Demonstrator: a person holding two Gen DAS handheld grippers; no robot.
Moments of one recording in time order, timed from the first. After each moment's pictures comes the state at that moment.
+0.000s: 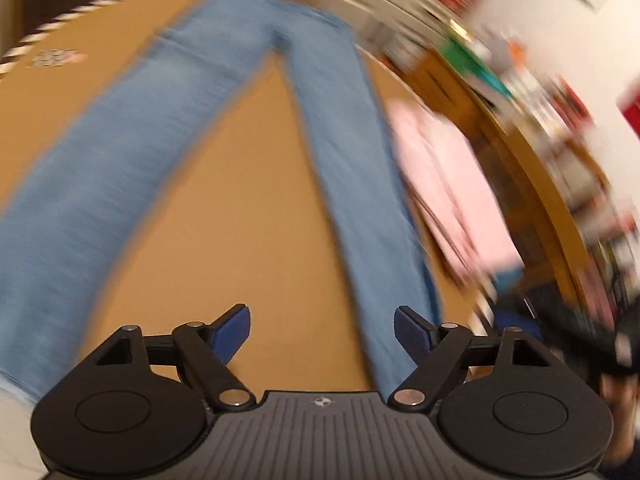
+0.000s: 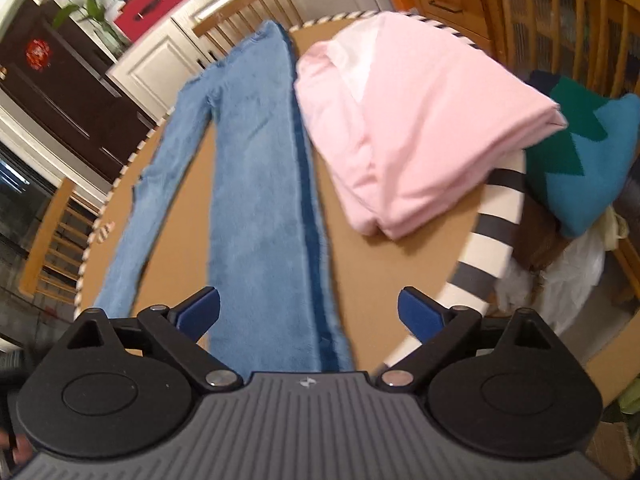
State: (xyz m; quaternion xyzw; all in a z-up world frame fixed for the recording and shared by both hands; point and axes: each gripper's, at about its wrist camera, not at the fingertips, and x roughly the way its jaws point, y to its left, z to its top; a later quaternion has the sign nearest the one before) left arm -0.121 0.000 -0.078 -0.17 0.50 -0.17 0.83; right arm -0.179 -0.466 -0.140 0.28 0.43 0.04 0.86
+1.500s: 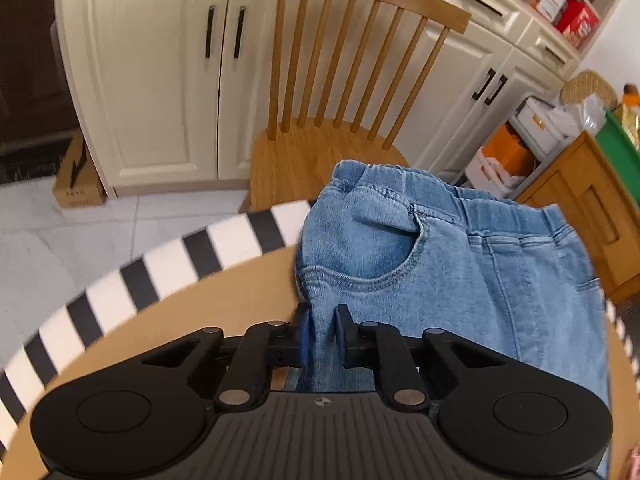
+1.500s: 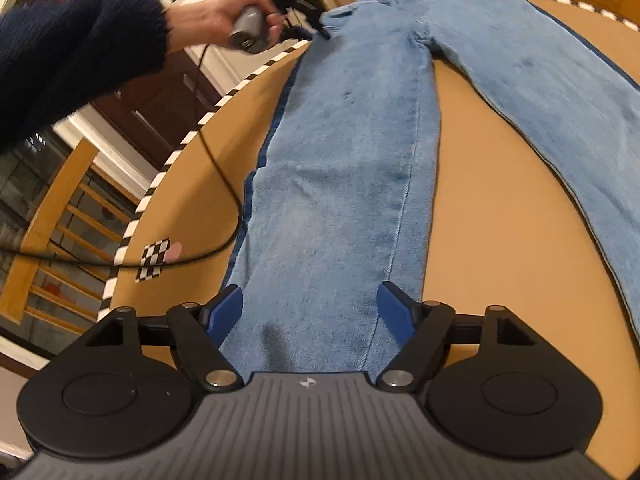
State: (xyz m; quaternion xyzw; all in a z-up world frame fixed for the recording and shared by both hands) left arm 0.554 -0.039 -0.158 -0.03 0.50 -0.14 0.85; right arm 0.081 -0.166 -0.177 0.22 0.44 0.09 0.87
